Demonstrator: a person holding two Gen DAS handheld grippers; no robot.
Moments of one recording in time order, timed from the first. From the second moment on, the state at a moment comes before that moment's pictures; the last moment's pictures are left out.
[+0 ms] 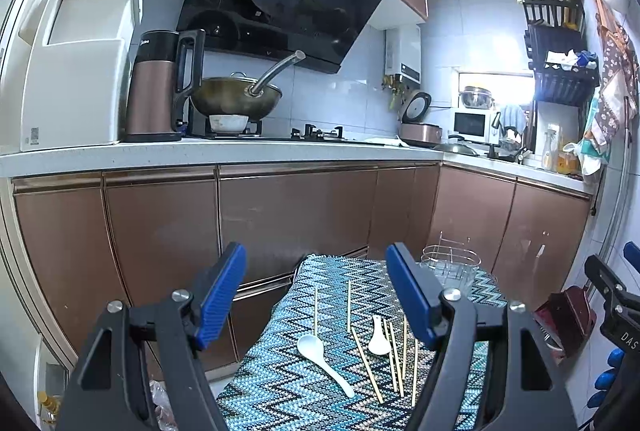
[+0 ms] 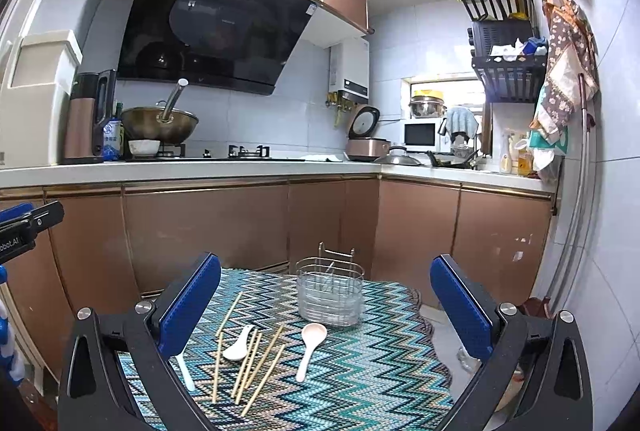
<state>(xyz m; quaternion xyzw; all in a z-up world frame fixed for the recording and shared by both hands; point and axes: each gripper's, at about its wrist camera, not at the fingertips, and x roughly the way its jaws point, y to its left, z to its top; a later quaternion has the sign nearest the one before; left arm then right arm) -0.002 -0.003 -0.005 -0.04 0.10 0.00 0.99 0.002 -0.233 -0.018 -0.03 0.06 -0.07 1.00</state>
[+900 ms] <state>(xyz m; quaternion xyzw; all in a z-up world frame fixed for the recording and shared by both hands) -0.002 -0.011 -0.012 -0.03 0.10 0.02 0.99 -0.004 -0.228 -0.021 -0.03 0.05 -0.07 1.00</state>
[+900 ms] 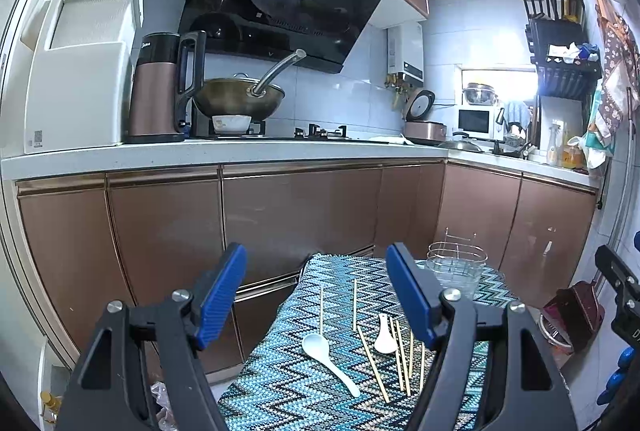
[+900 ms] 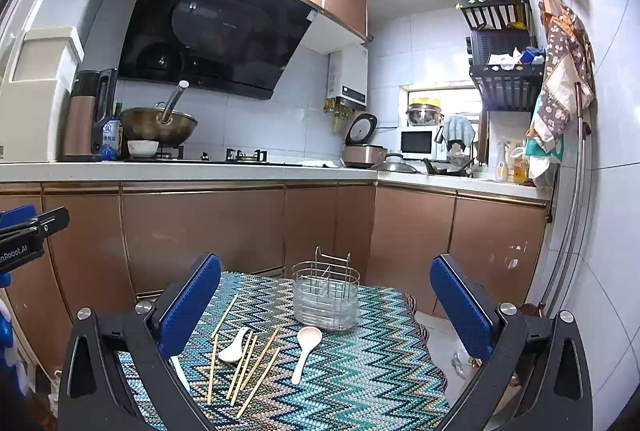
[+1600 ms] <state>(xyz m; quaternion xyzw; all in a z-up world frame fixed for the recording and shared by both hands) 0.016 -0.026 -0.018 0.00 0.11 0.02 0.99 0.009 -0.243 -0.027 -0.01 0.04 -0.06 1.00</state>
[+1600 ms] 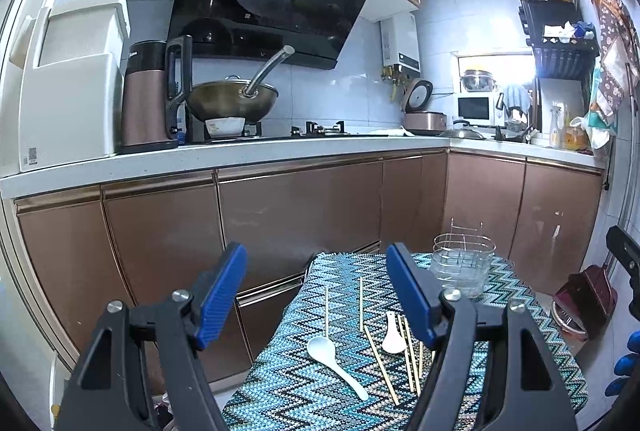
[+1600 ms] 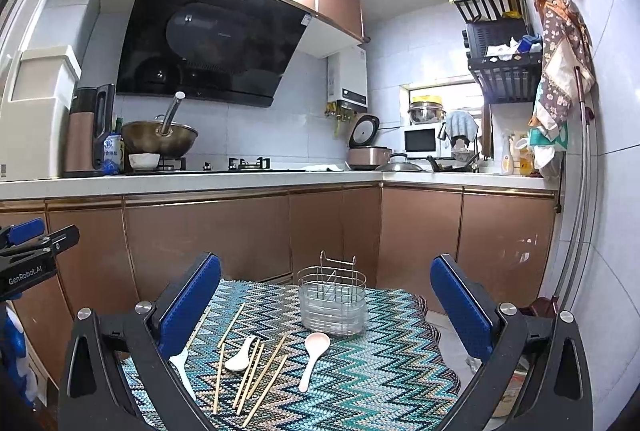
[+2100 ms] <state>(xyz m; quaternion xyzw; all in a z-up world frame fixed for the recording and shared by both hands) 0.067 -0.034 -0.037 0.02 0.17 0.01 0.99 0.056 -0.251 -0.047 -0.01 0.10 -0.05 0.99</state>
